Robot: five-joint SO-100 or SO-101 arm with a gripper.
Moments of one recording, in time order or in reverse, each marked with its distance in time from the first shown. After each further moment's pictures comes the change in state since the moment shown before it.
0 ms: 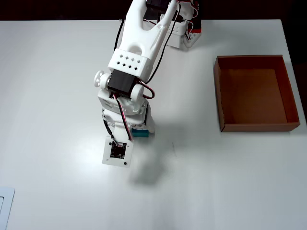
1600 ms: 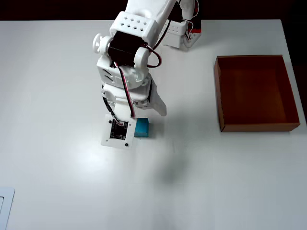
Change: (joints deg) arm 0.7 13.0 2.1 8.9 -0.4
